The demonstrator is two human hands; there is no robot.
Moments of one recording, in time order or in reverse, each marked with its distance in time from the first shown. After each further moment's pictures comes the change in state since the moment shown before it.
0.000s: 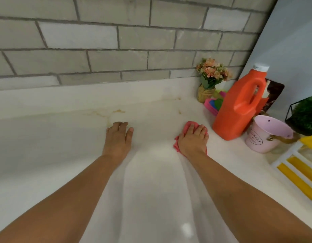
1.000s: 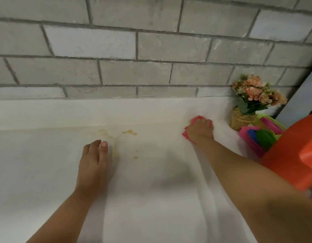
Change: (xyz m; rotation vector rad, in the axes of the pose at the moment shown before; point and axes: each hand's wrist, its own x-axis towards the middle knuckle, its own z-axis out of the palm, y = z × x) left_hand 0.046 -0.057 0.004 -0.235 0.386 -0.219; right_hand 0.195 -0.084 0.005 -0.035 0.038 -0.138
